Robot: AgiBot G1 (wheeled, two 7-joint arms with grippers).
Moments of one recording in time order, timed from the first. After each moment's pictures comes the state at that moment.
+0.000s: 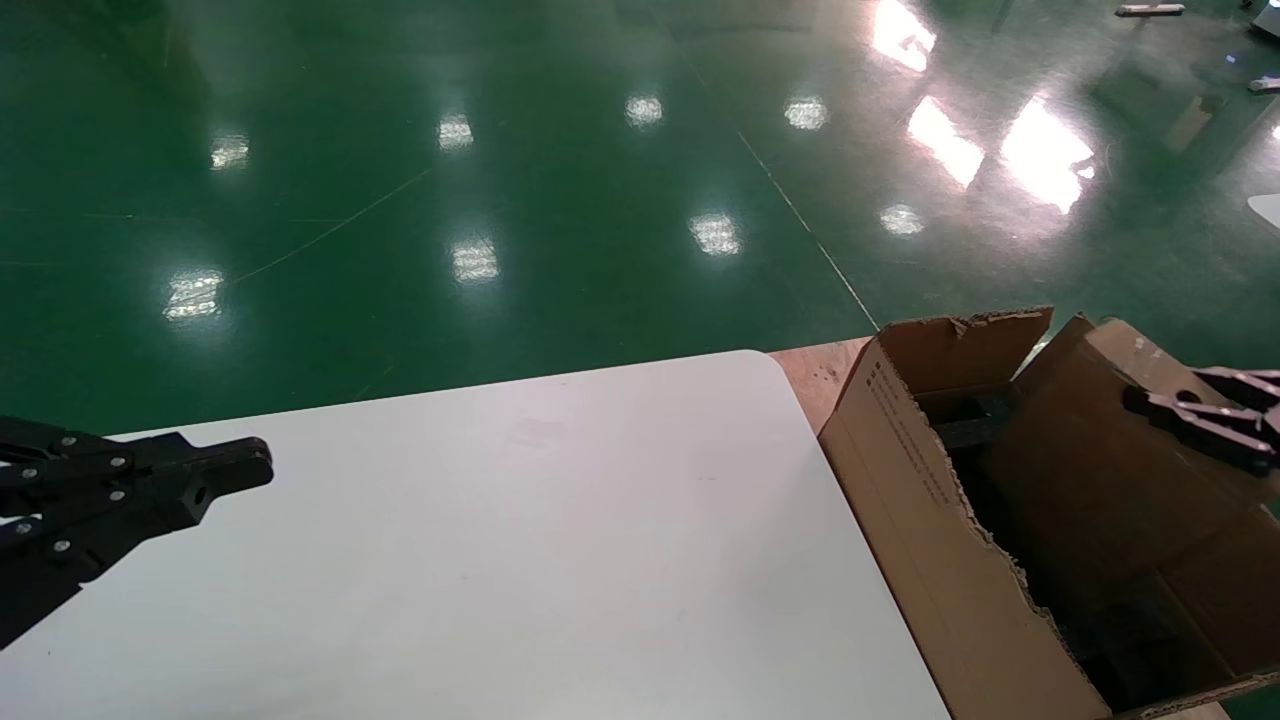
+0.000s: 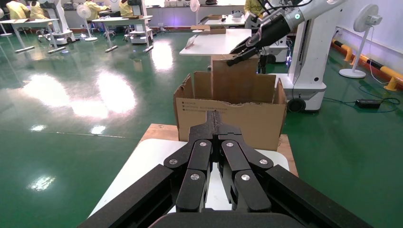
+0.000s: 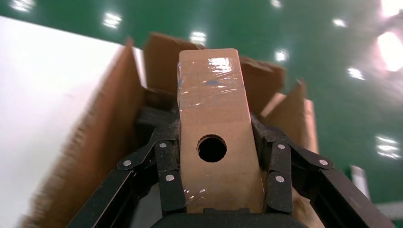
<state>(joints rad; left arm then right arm) -1.09 0.57 0.37 -1.25 0.66 1.45 -0.13 1.51 0.06 -1.59 0.80 -0.09 -0.94 -0.19</state>
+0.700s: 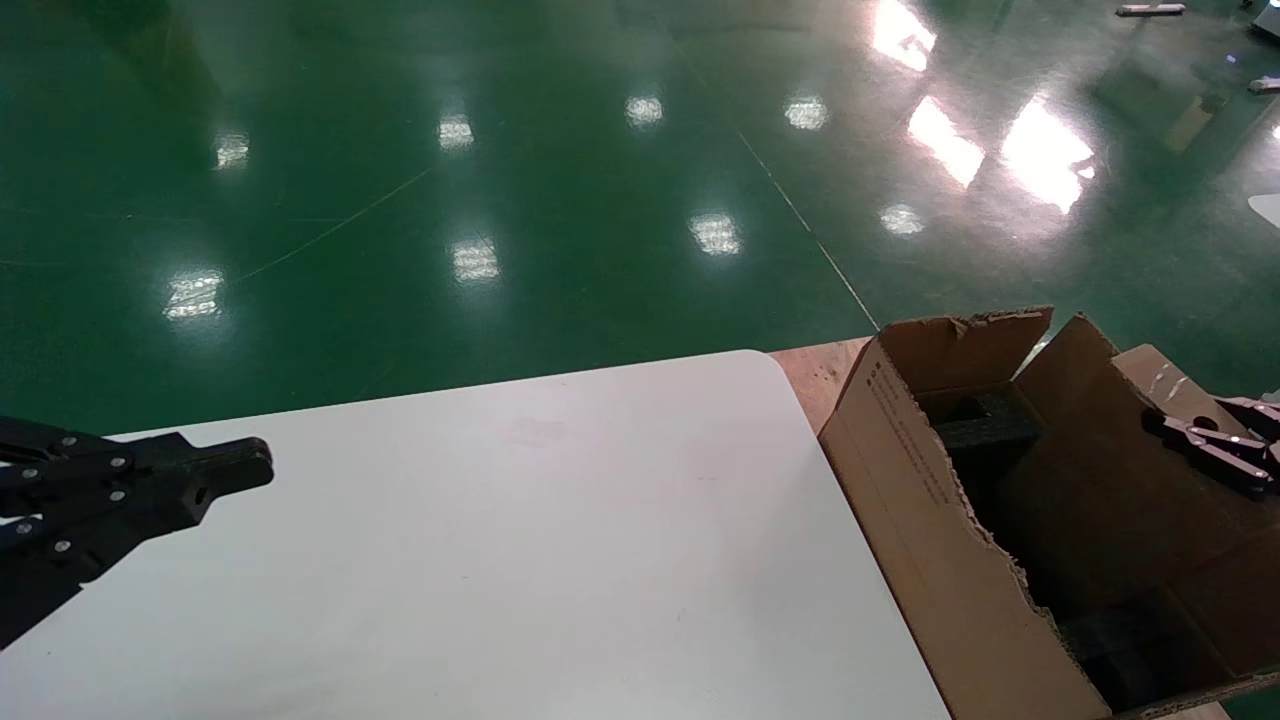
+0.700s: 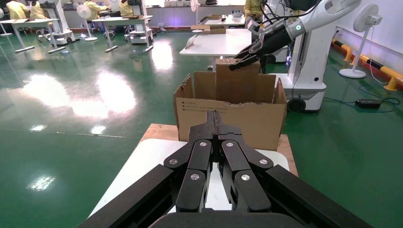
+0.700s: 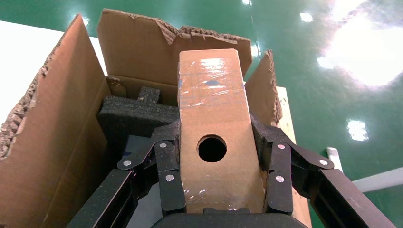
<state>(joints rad) -1.09 0.57 0.37 -1.25 0.66 1.45 -0.13 1.45 0.06 -1.85 0.83 0.37 -0.81 -0.48</state>
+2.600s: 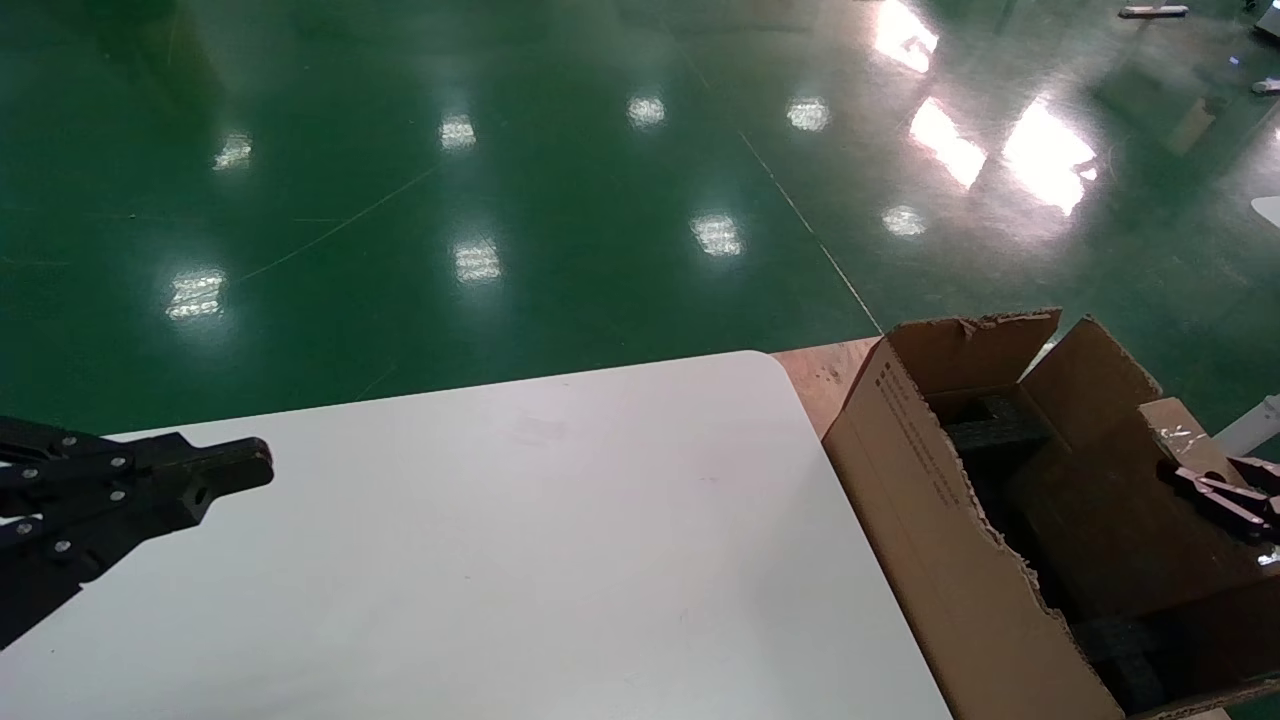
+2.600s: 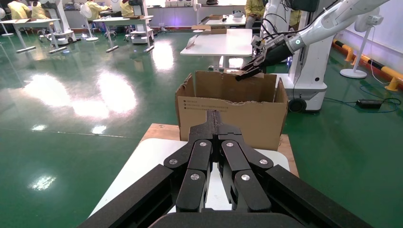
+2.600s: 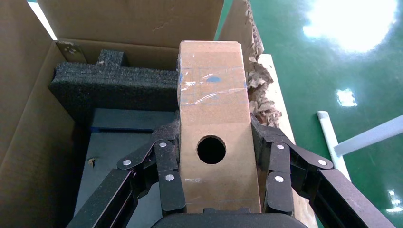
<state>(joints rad) -1.09 0.57 0.37 -1.25 0.66 1.45 -0.13 1.19 -0.13 -2.12 0.54 0.90 -0.94 -0.56</state>
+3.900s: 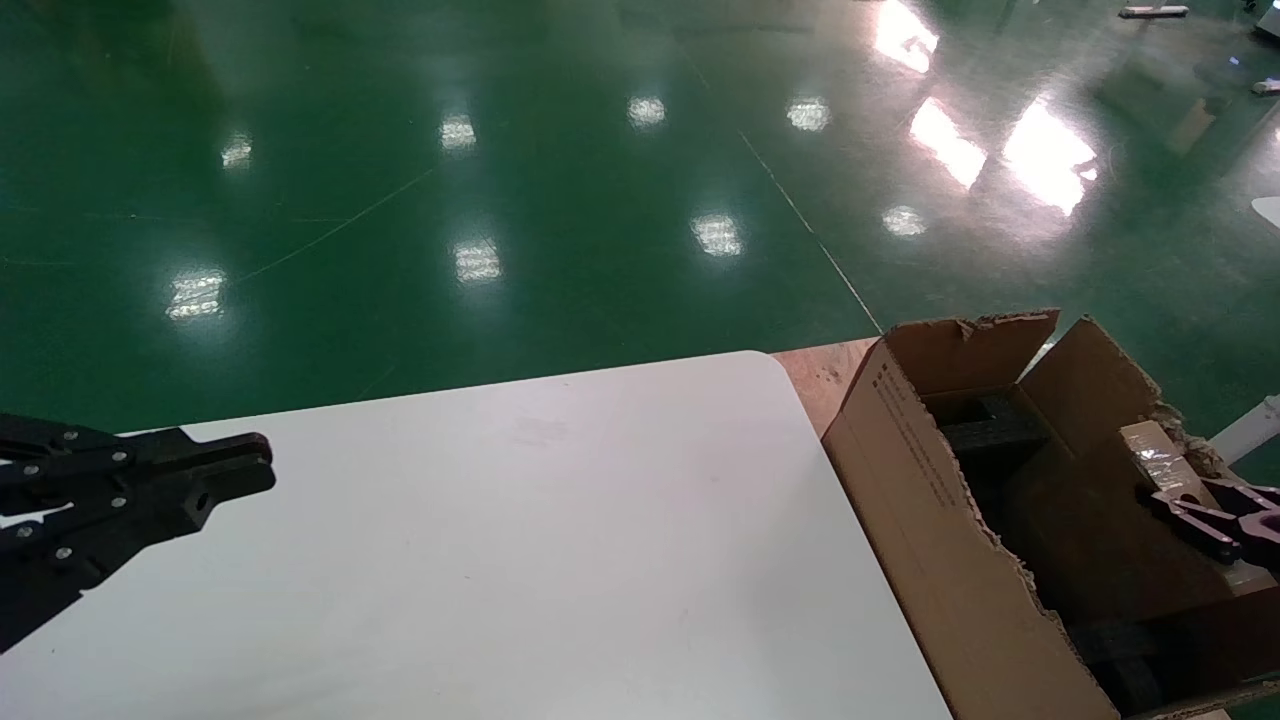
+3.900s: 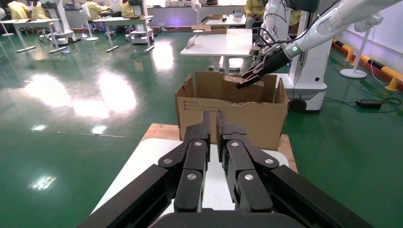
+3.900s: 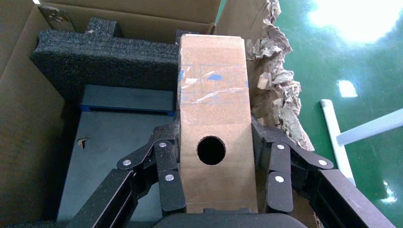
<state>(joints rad) -1.09 0.57 0.37 -1.25 0.66 1.45 -0.13 1.08 -0.24 -2.15 0.36 0.94 -0.98 -0.49</state>
